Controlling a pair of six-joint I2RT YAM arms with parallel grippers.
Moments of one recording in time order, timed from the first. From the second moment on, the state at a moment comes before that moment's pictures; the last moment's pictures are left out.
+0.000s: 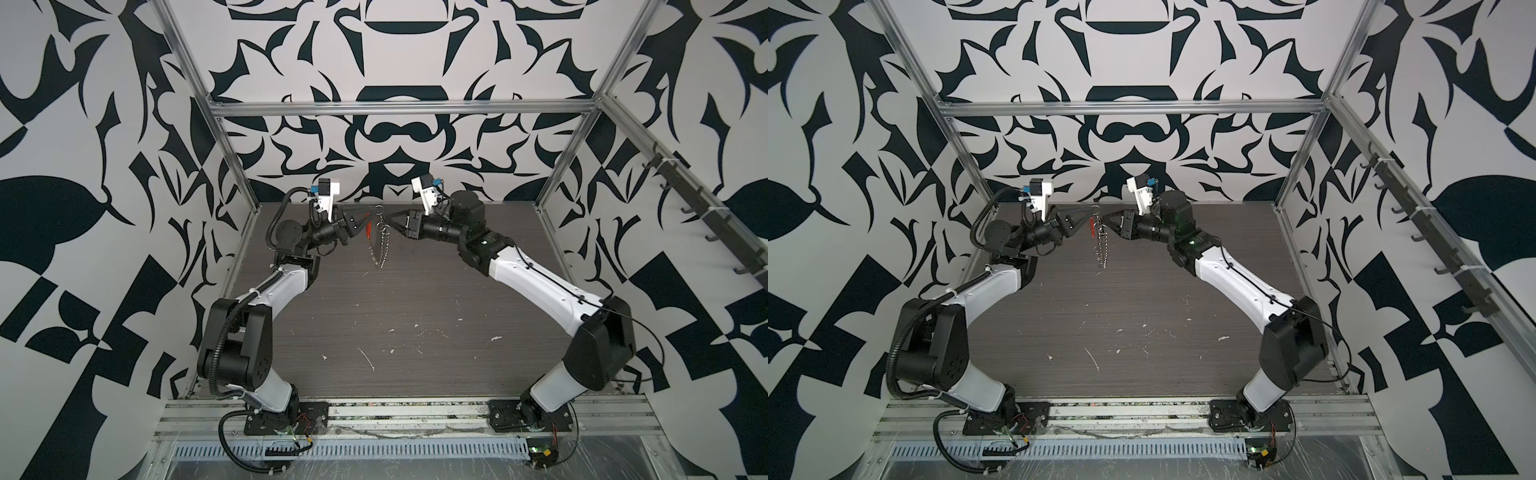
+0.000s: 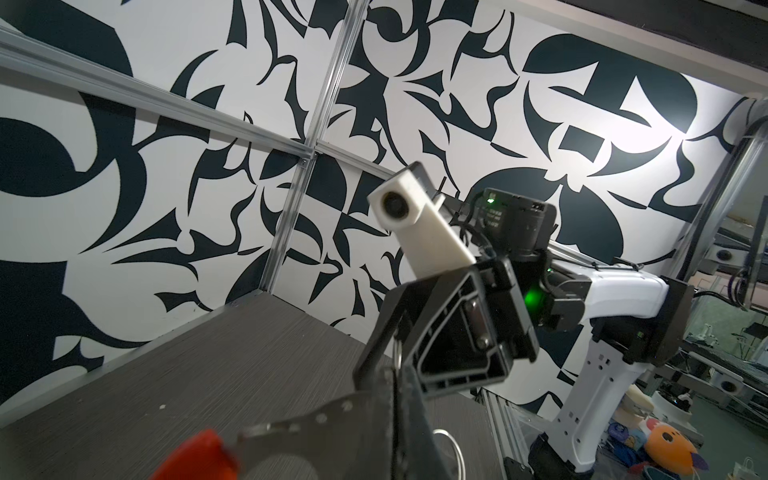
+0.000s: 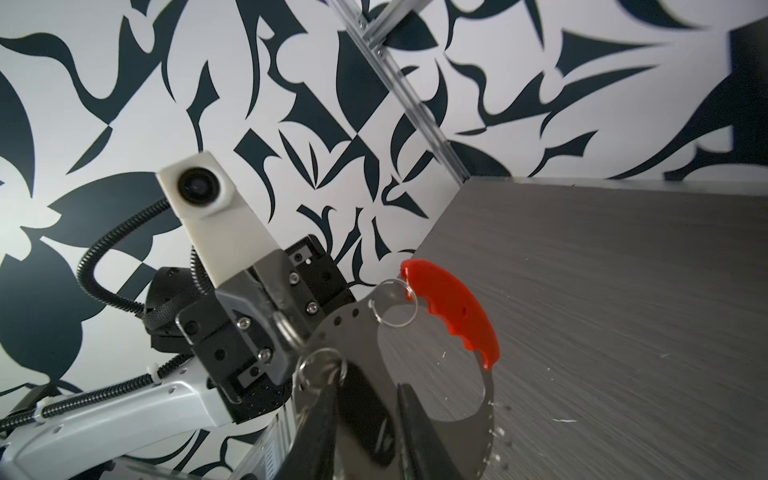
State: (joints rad) left arm -0.22 1.58 0.99 1.20 1.04 -0.91; right arm 0.56 1.54 1.39 0.03 -0.56 0.63
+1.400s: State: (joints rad) left arm -0.24 1.60 0.99 1.22 1.04 -0.95; right arm 0.59 1.61 1.48 0.04 -0.60 0.55
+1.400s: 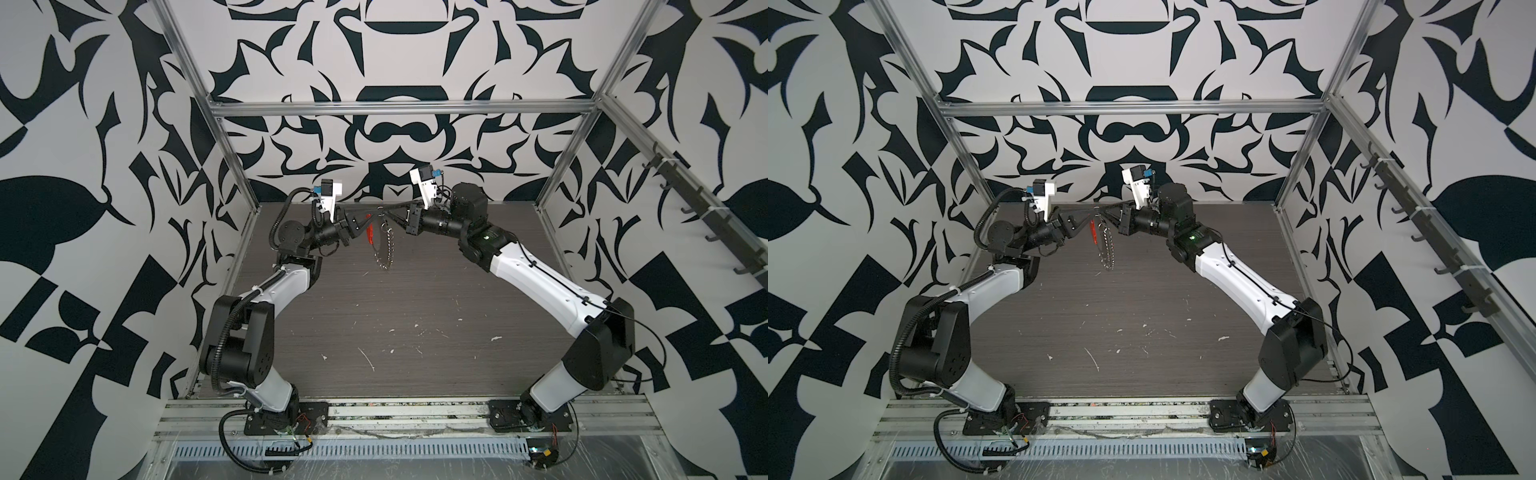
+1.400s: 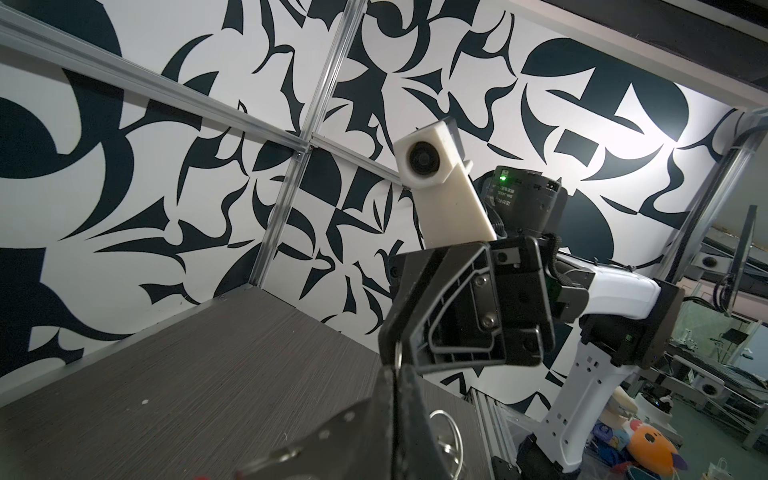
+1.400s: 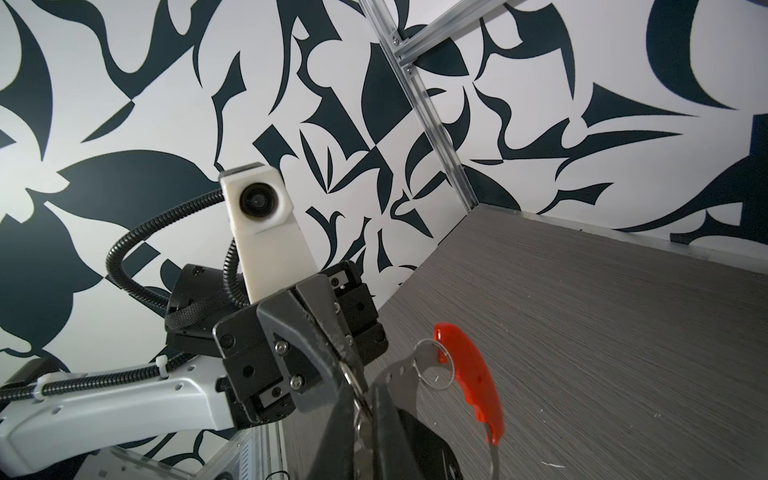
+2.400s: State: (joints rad) left arm -0.24 1.62 1.00 1.20 1.05 -0.94; right arm 0.60 1.63 1.56 -0.09 -0.61 0.47
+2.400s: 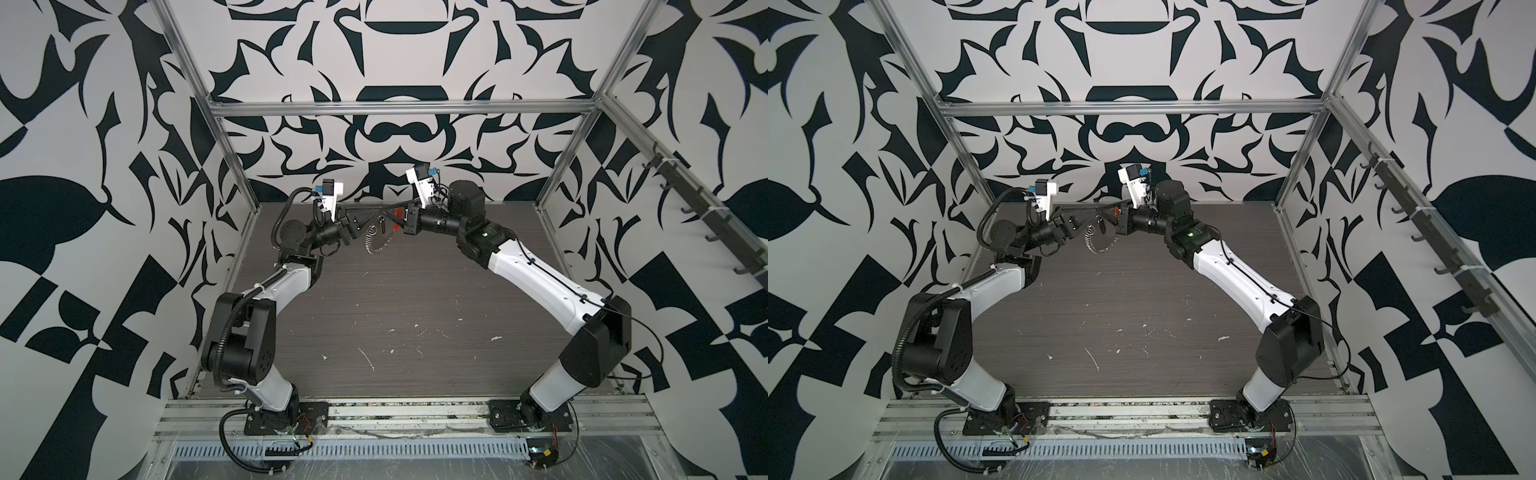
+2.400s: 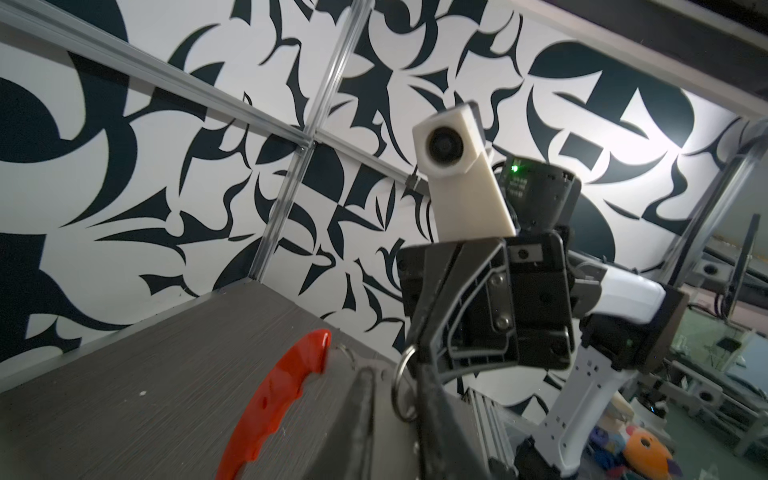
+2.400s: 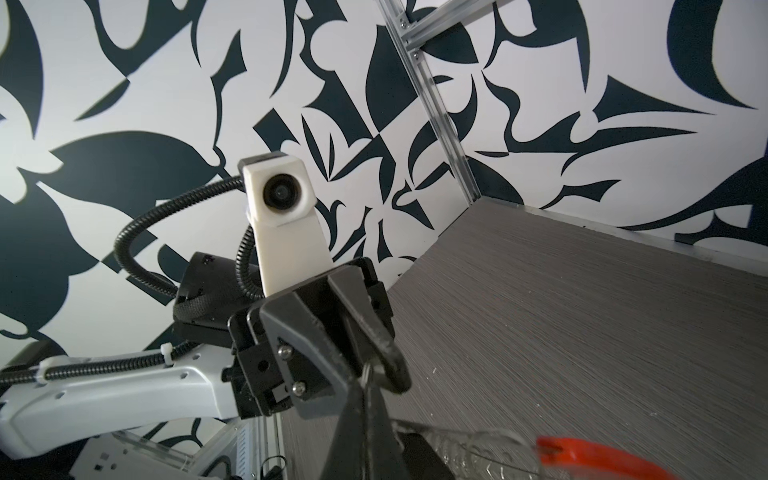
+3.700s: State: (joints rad) left arm -0.25 1.56 1.43 -0.45 1.22 0.37; right arm 0.61 1.59 1.58 -0.39 -0.60 0.07
